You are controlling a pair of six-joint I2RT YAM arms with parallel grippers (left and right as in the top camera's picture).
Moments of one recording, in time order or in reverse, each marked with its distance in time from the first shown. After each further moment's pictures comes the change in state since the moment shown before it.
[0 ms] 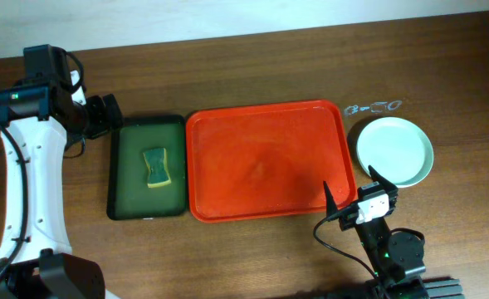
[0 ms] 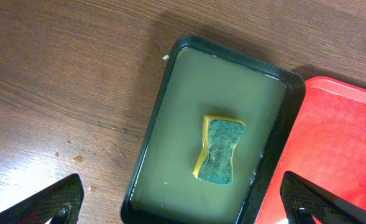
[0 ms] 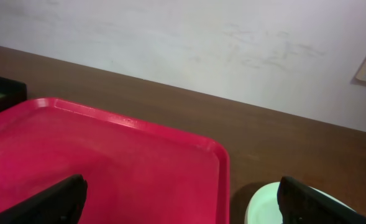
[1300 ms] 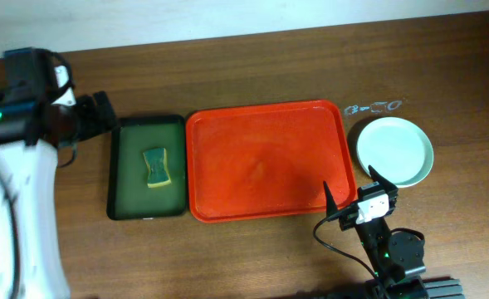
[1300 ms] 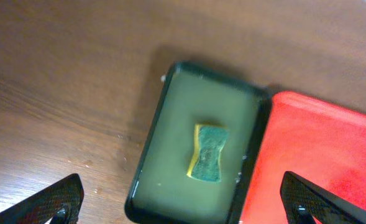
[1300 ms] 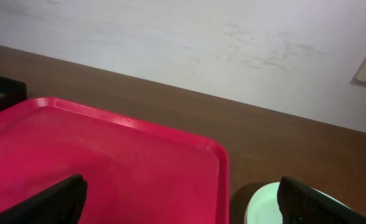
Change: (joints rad) left arm 0.000 -0.184 -0.004 0.000 0.000 0.000; right arm 0.000 0.000 0.000 0.000 0.000 -0.003
